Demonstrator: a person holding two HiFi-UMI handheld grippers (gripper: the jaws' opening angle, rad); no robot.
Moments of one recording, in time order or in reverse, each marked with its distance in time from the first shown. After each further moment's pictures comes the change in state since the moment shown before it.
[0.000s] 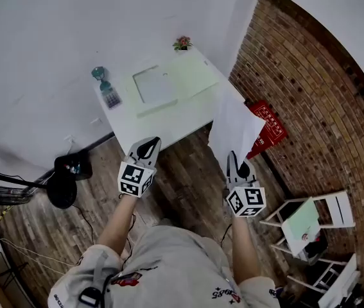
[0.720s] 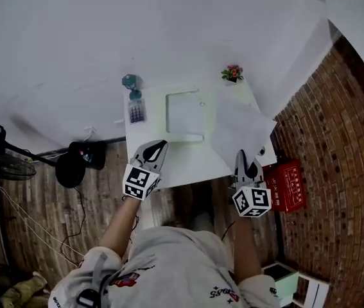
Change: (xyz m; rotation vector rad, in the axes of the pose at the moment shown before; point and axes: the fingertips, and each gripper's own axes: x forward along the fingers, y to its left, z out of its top) left arm 0.127 0.149 0.002 -0.024 0.058 0.321; right arm 0.289 -0.058 0.025 0.007 0.005 0.306
